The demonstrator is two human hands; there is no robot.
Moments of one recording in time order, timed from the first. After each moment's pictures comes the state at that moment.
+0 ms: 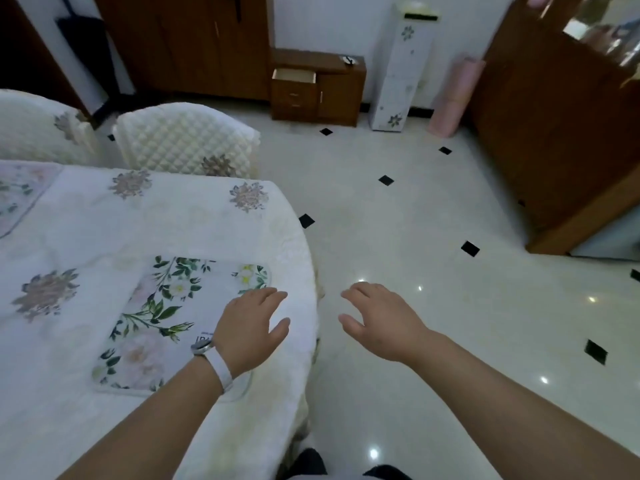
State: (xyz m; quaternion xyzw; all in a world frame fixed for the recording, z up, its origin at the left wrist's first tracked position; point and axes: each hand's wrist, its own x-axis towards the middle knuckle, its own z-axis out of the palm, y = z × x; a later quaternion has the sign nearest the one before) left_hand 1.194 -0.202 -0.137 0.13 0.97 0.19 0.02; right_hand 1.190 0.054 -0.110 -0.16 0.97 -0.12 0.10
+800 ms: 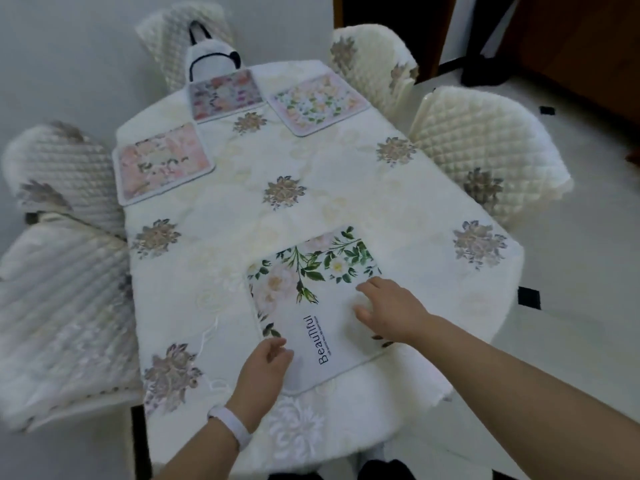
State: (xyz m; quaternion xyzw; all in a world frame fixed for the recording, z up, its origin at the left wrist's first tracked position) left_hand 1.249 -0.197 -0.191 -0.63 0.56 0.53 -0.08; right_hand 0.977 -0.167 -0.197 -0.60 0.76 -0.05 0.25
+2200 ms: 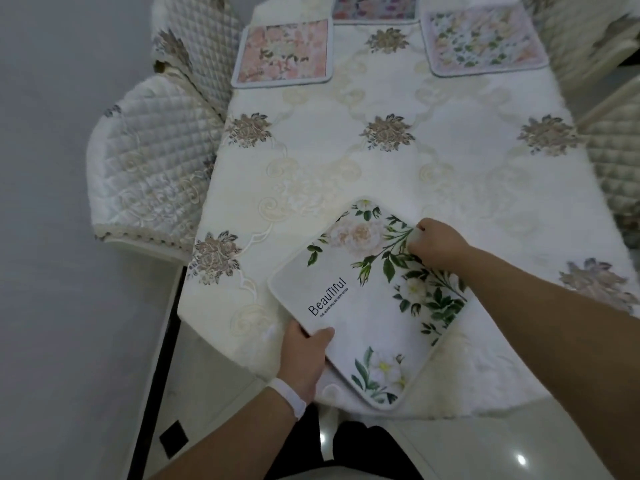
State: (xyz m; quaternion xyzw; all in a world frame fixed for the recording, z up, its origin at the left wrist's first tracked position) left_hand 1.196 -0.112 -0.235 -0.70 0.17 0.57 -0.38; right_hand 0.938 -0.291 -0.249 -0.60 0.72 -0.05 0.35
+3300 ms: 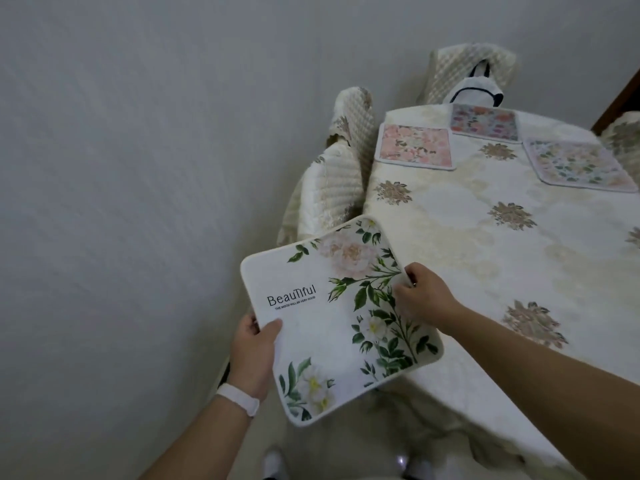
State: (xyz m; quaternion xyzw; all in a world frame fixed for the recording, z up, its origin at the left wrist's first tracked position) left_hand 1.581 -0.054 -0.153 -0.67 0.16 0.46 -0.57; right_hand 1.310 -0.191 -0.138 -0.65 0.66 -0.17 0.34
